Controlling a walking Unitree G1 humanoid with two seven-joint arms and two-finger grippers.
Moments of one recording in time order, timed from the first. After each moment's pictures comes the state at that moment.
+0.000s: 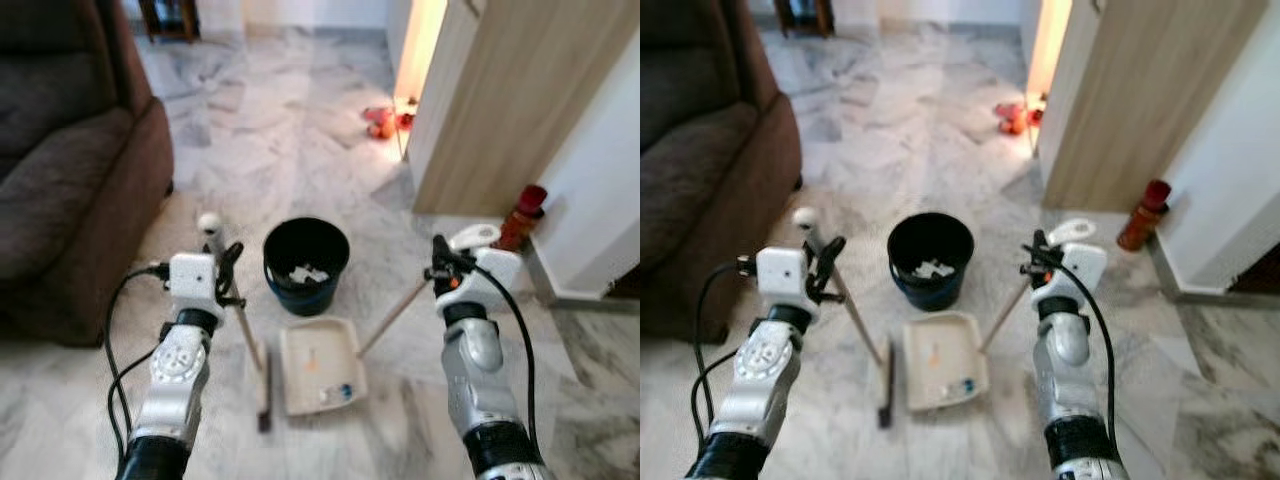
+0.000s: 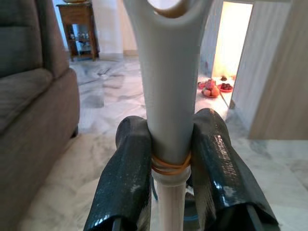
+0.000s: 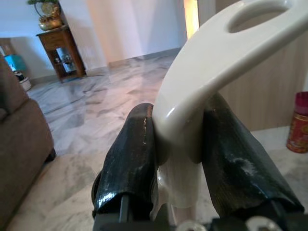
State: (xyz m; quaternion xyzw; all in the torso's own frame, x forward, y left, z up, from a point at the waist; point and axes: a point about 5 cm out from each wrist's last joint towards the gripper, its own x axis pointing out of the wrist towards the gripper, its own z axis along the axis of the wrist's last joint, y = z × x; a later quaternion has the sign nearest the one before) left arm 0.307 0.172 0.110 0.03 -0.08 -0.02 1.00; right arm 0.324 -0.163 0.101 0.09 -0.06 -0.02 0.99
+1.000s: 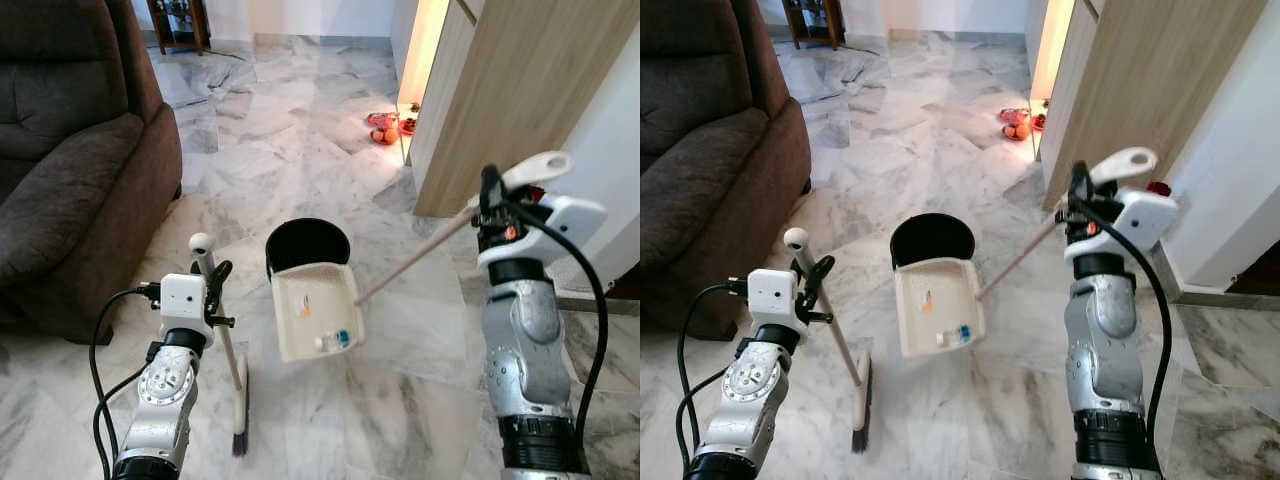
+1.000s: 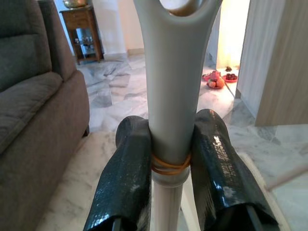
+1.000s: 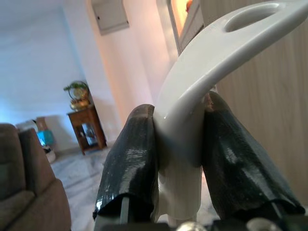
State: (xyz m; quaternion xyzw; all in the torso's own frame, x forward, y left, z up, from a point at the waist) left arm 0.294 0.180 0.098 0.07 -0.07 -0.02 0.99; right arm 0.315 -0.182 0.207 0.11 -0.22 -0.01 0.97
